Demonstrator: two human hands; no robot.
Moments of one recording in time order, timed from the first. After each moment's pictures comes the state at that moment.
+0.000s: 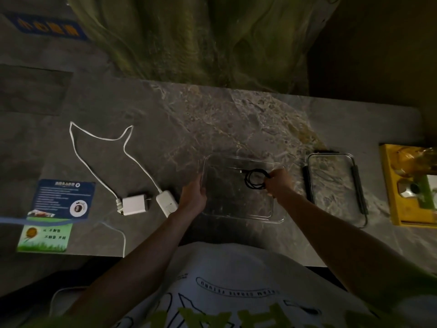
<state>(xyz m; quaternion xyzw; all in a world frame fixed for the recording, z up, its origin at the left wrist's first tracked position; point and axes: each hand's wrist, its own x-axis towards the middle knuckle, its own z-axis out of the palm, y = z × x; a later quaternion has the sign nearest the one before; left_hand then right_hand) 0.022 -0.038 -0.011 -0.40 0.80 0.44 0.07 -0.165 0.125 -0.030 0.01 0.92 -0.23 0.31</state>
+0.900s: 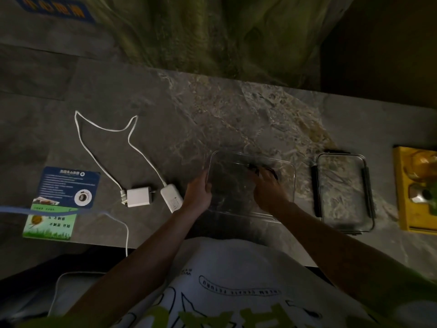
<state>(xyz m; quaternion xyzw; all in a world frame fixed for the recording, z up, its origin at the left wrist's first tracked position) 0.025 -0.036 -0.015 -0.40 0.77 0.49 0.06 -0.126 0.122 -0.037 -0.38 0.88 -0.02 0.29</state>
